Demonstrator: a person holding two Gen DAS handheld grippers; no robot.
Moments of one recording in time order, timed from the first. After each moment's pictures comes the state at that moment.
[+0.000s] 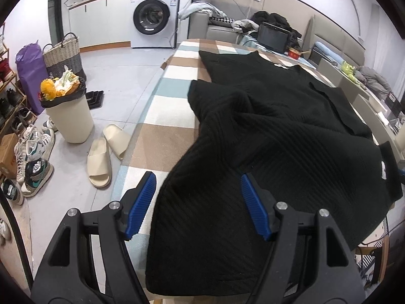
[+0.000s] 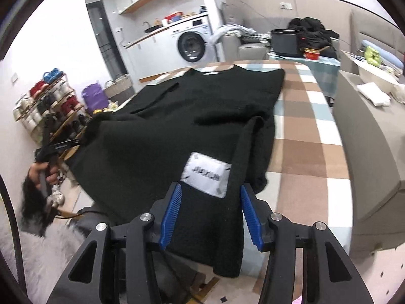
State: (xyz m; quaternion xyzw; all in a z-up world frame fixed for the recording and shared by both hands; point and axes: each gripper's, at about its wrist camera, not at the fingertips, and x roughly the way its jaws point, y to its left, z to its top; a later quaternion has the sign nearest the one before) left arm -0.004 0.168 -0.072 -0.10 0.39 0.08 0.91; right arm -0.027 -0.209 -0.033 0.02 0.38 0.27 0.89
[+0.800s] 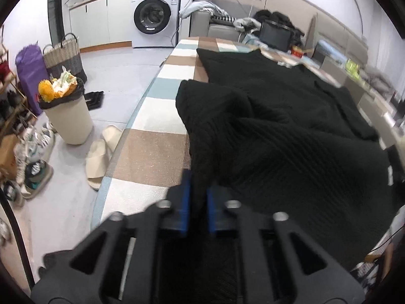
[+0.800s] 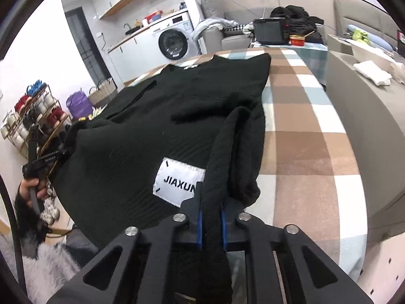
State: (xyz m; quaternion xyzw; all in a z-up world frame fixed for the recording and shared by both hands) left arm 0.032 0.167 -0.082 -0.11 0.39 0.08 0.91; right arm 0.008 -0.210 -0.054 0.05 0.39 0.21 0.90
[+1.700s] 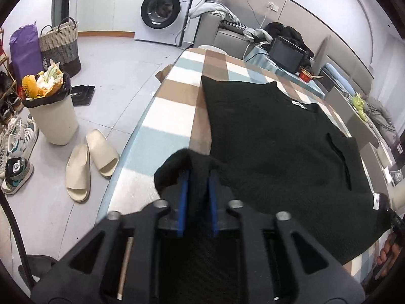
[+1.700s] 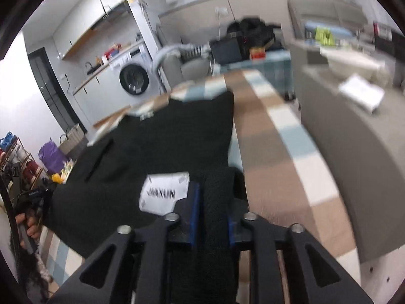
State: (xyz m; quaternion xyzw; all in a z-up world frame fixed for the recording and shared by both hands) left arm 0.165 0.213 -0.058 -0.17 0.39 0.09 0.90; right arm 0.102 -0.221 -0.048 0.13 0.37 0.11 0.92
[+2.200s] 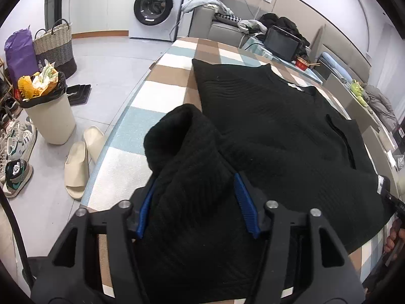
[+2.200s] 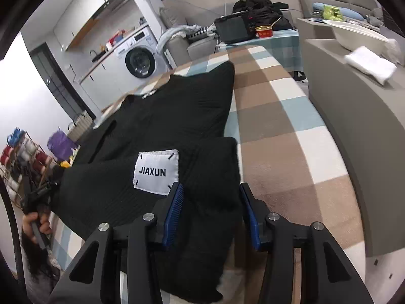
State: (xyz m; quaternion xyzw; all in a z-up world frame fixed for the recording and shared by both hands) left arm 0.154 0.186 -0.084 -0.15 0.40 0.07 0.90; right arm 0.122 -0.224 -0.070 0.12 0.42 0.14 0.89
